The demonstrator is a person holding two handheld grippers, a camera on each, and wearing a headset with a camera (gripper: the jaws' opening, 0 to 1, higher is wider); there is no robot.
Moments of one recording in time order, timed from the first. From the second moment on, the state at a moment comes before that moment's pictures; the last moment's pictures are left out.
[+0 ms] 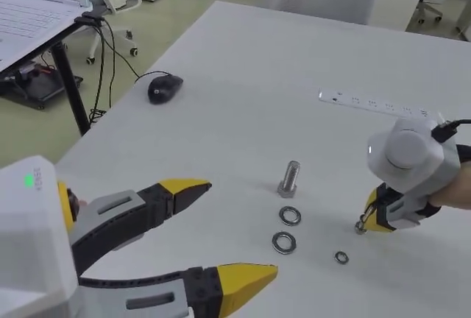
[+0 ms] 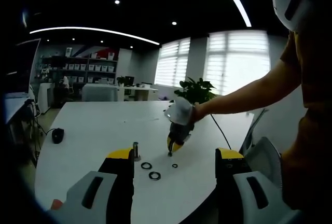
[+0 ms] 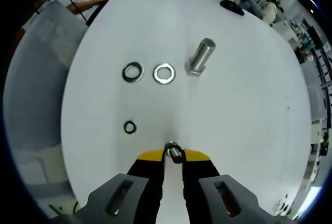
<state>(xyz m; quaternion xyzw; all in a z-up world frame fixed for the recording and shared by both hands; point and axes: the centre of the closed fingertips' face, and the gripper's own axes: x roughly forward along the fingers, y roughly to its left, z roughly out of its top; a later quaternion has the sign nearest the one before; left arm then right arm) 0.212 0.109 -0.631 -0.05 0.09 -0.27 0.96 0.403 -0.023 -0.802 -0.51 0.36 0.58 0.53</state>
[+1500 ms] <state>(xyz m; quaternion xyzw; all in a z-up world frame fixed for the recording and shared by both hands) 0.204 0.104 -0.624 -0.05 0.08 -0.27 0.96 0.344 -0.012 -0.820 -0.47 0.37 0.62 0.51</state>
